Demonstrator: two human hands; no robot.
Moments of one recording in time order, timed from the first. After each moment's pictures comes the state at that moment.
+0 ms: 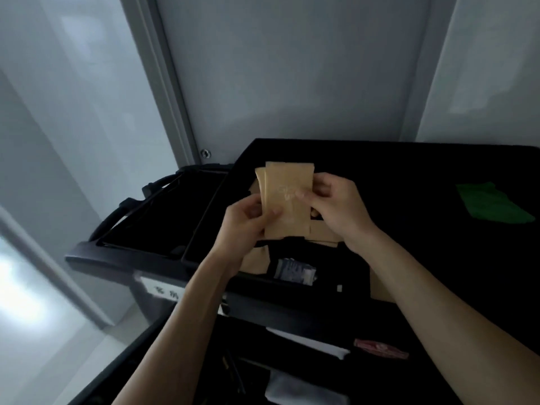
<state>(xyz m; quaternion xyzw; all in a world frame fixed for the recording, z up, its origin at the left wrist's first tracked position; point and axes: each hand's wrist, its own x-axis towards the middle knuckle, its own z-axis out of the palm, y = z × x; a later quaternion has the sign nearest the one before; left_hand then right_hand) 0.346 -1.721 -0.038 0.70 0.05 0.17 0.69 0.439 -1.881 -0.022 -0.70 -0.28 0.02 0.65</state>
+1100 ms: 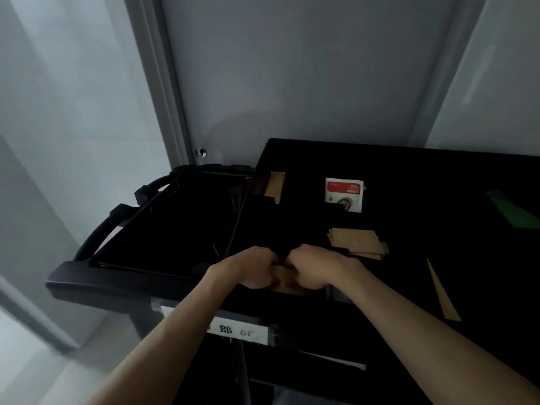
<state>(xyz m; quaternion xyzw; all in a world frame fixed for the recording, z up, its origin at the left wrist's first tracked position) 0.393 -1.593 -0.104 0.97 -0.06 -0.17 0.15 0.444 -1.749 -0.096 -0.90 -0.39 0.19 0.01</state>
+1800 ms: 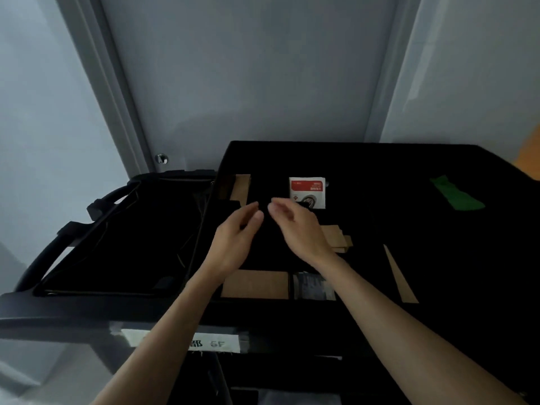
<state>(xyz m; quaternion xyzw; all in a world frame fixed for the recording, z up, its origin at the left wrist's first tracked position) 0.397 -1.625 -0.075 0.82 -0.01 0.13 0.56 0.453 -1.775 -0.081 -0.83 -0.20 -0.06 0.51</state>
